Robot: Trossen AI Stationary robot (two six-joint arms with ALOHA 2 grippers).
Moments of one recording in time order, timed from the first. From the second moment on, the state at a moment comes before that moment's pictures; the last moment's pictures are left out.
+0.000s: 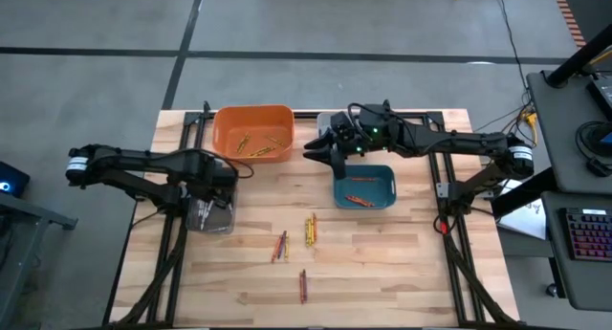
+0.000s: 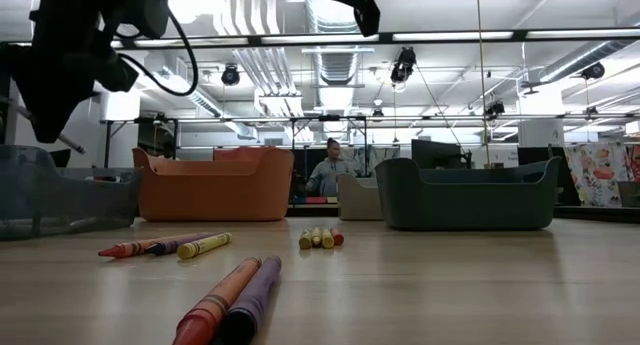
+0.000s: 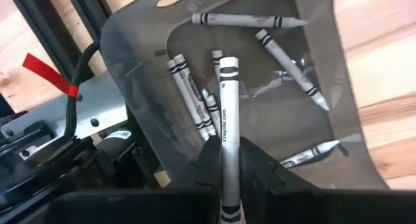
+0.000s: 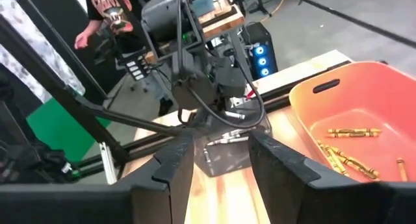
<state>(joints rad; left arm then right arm) 0.02 1.13 0.87 -1.43 -0.07 -1.13 -0.21 1.46 1.28 0.00 -0.29 0.36</state>
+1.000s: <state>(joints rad) -0.13 1.14 1.39 -1.15 -0.36 -1.06 -0.19 1.46 1.29 -0.25 -0.43 0.87</state>
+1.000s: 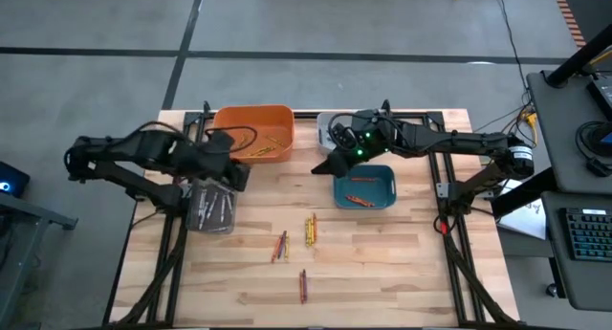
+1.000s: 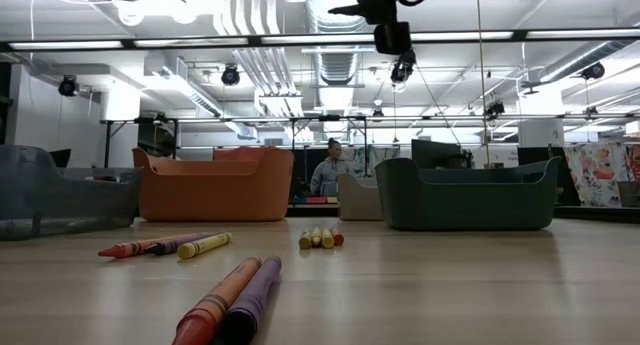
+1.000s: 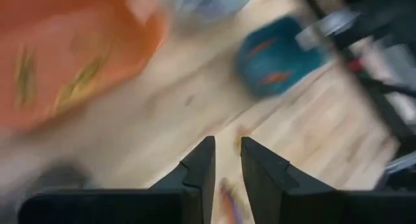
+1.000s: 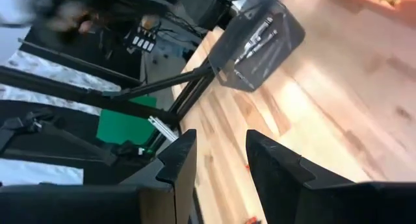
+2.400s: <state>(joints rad) -0.69 1.62 1.10 -0.48 -0.74 -0.94 0.42 1.52 1.29 -0.88 -0.30 1.56</state>
